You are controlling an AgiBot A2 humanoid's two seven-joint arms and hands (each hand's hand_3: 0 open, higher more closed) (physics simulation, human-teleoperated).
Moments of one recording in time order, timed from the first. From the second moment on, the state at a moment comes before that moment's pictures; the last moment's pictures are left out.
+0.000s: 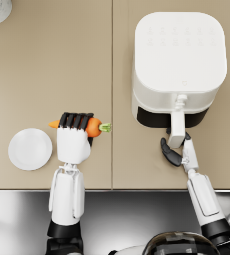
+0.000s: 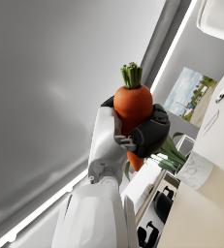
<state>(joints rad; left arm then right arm) 0.49 1.24 0.05 -1.73 2.51 -0.02 0.00 0.39 -1.48 0.35 1.19 1.43 -0.16 0.00</state>
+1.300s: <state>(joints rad) 0.78 1.52 0.75 -1.28 2.52 -0.02 0.00 0.07 -0.76 0.76 1.92 1.43 -0.14 0.00</state>
